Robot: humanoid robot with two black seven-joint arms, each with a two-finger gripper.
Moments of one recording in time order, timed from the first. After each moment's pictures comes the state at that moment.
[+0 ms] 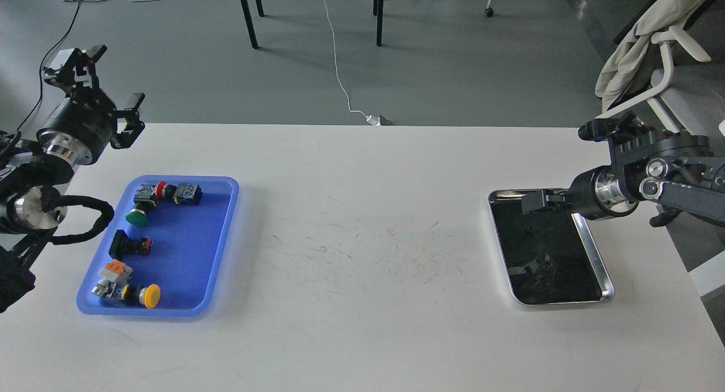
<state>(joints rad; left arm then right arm) -0.60 0.58 -0.90 -0.86 0.22 -0.23 -0.28 1.32 -0.66 -0.40 1.14 -0.91 0.43 -0.17</state>
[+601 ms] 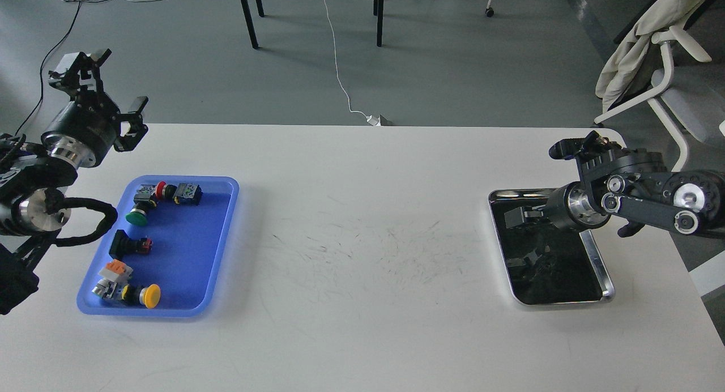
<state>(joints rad) -0.60 0.57 -0.90 -0.86 0.22 -0.22 -0.28 1.27 -0.54 -0.44 1.03 -0.91 0.43 -0.15</state>
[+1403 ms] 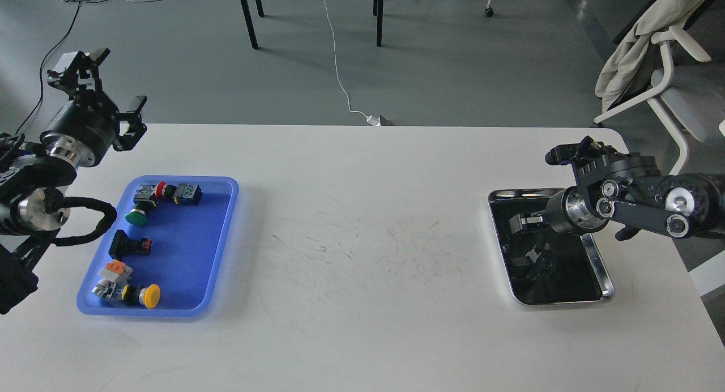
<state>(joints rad) -0.60 0.57 -0.90 -0.86 0.22 -0.22 -0.28 1.27 -0.51 -0.48 0.99 -0.92 0.43 -0.15</state>
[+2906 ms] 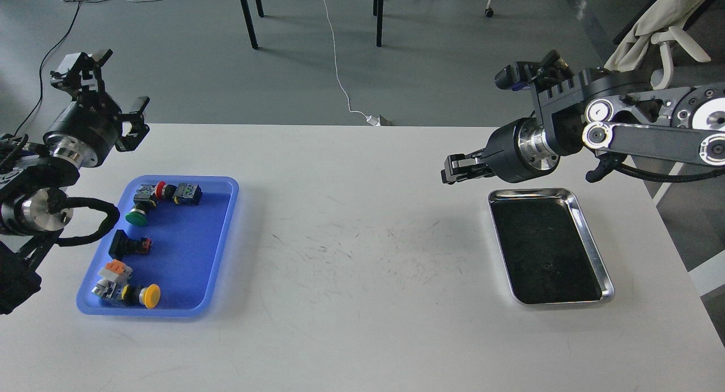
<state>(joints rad) -0.60 0.57 -0.90 -0.86 0.22 -0.22 -0.28 1.68 -0.50 -0.49 1.38 -0.61 0.38 -0.14</state>
